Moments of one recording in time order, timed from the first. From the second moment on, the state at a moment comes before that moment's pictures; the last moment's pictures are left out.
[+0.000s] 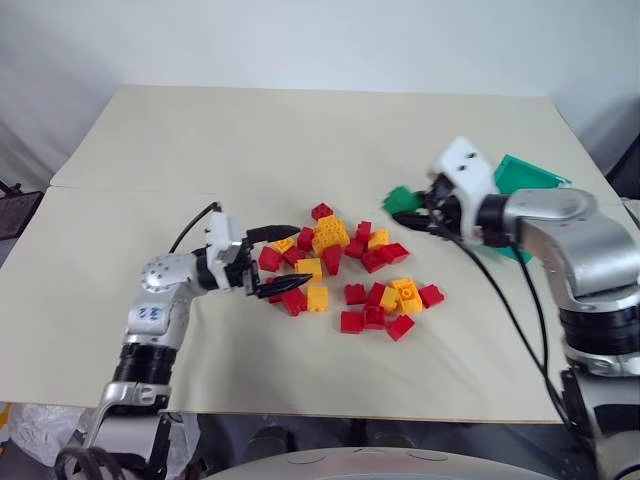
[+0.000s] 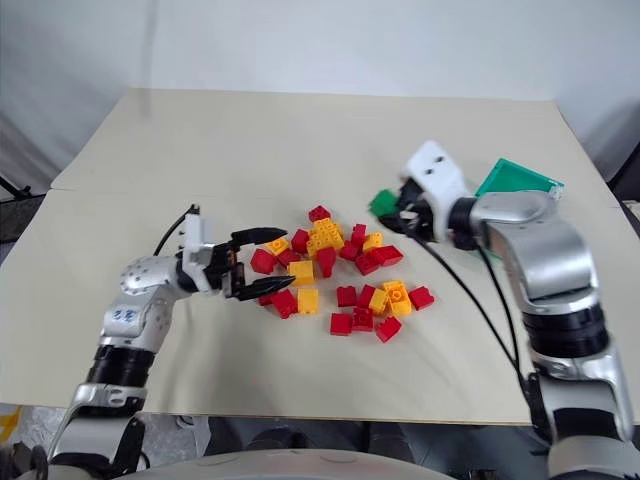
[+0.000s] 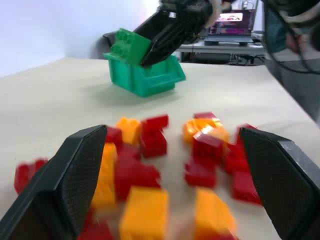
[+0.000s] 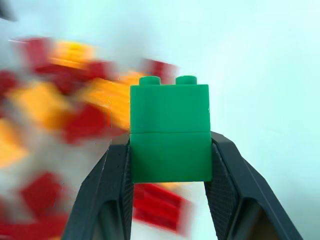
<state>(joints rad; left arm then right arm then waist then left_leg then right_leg) -0.57 0.39 0.01 0.26 -0.41 0.03 -1.12 -0.75 -0.76 0.03 -0.19 0.18 0.96 0.77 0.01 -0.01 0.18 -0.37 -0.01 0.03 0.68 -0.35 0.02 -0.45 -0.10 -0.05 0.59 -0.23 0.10</state>
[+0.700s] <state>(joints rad) -0.74 0.32 0.00 0.53 -0.26 0.01 -0.93 -0.81 -0.73 -0.05 0.31 0.06 0.63 0.52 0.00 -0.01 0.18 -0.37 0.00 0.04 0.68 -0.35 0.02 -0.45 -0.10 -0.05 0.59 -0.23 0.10</state>
